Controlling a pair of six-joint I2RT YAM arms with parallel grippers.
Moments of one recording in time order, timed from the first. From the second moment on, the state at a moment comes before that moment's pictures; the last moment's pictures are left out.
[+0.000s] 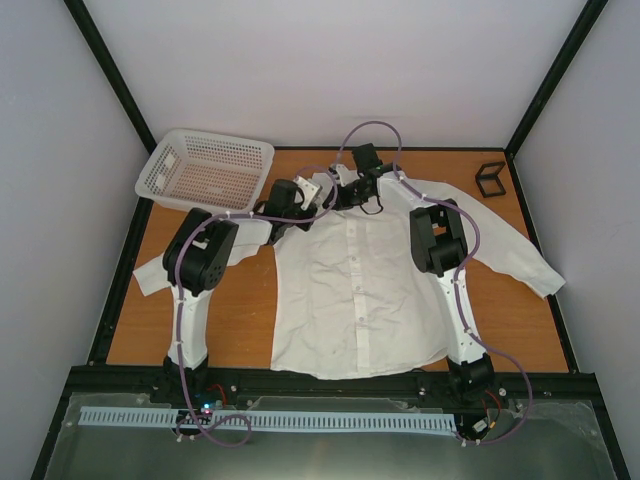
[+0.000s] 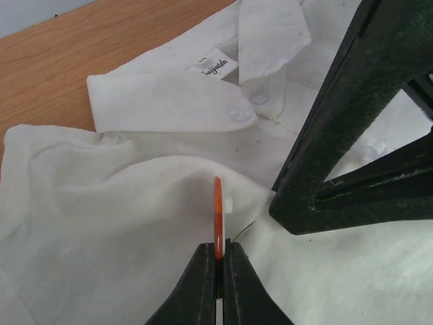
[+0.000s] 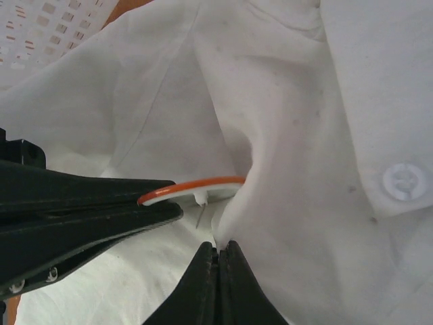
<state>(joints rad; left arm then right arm) -0.43 2.12 1.24 0.29 0.13 0.12 0.38 2.49 2.08 -0.63 -0.70 0.02</state>
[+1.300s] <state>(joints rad) -0.46 2.13 1.24 0.27 0.11 0.26 0.37 2.49 2.07 -0.62 -0.74 0.03</state>
